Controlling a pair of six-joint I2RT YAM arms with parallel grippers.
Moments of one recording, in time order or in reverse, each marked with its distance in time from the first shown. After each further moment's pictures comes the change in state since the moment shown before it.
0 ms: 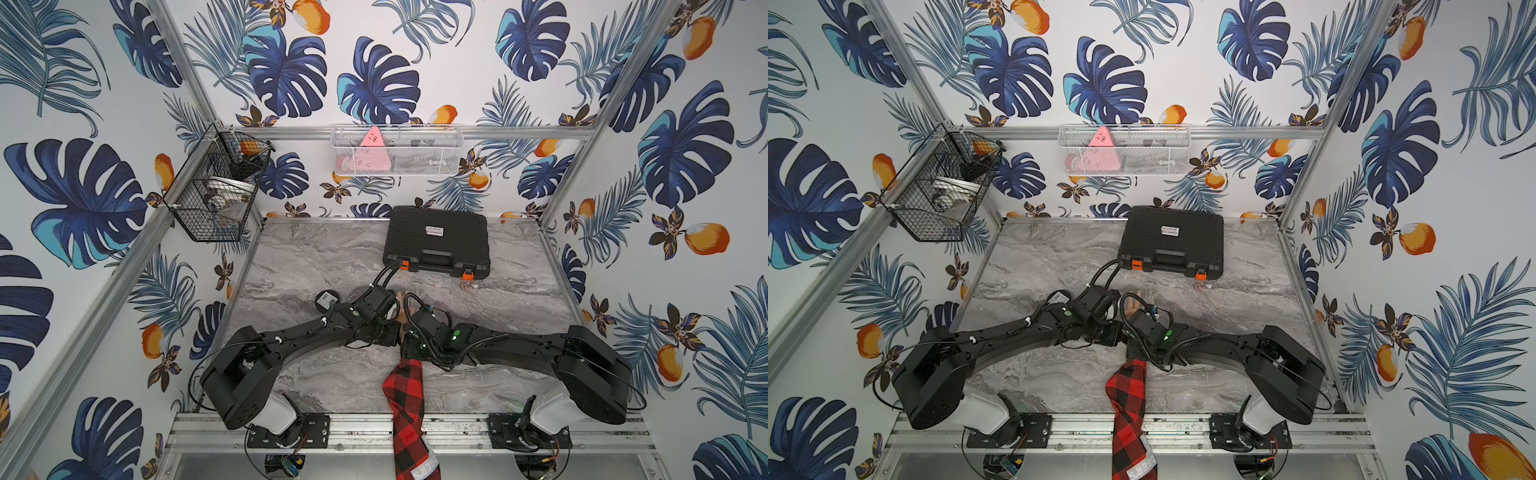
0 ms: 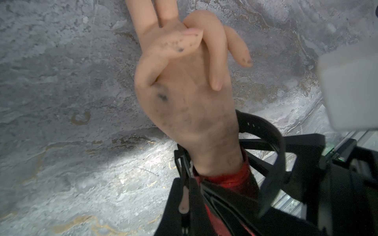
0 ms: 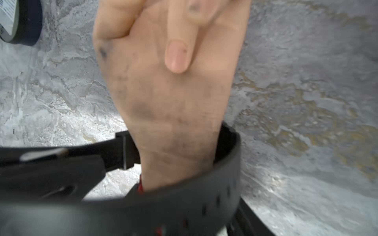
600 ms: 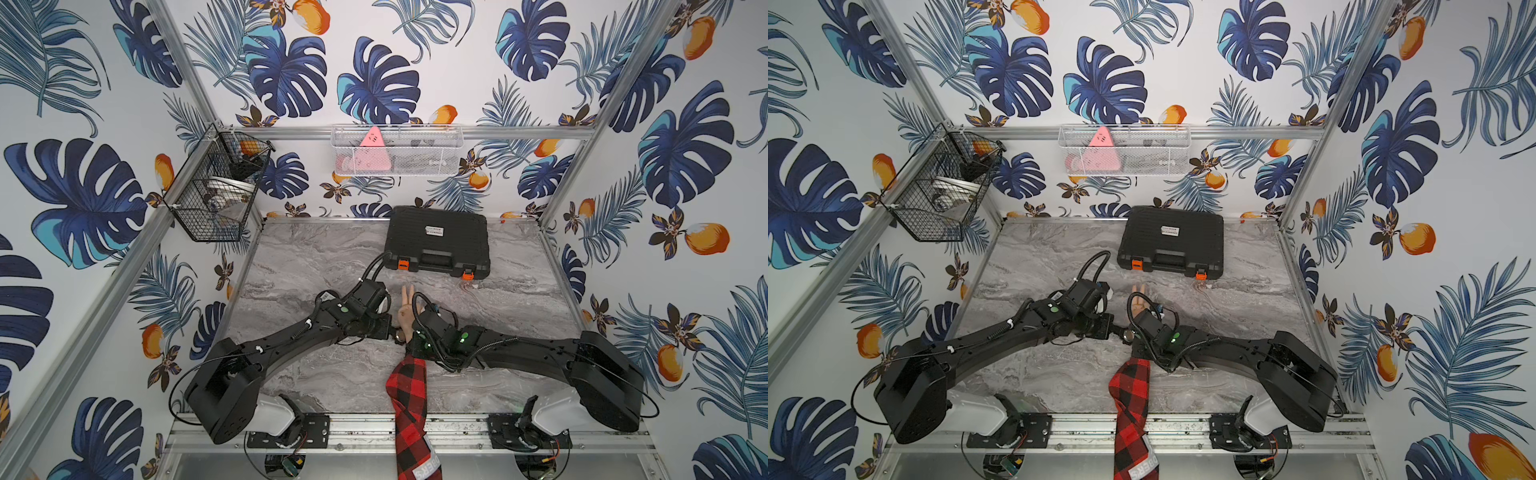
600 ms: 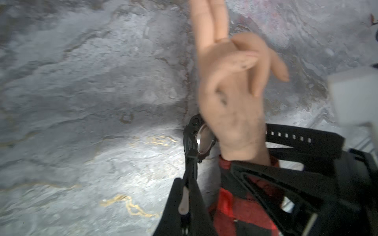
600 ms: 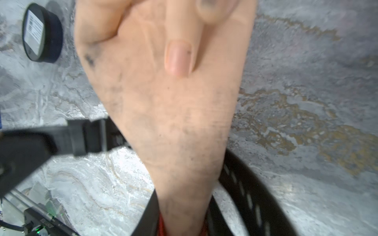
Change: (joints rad) left arm 0.088 -0.107 0.022 -0.120 -0.105 0.047; right arm -0.018 -0.087 -0.061 0.028 0.029 0.030
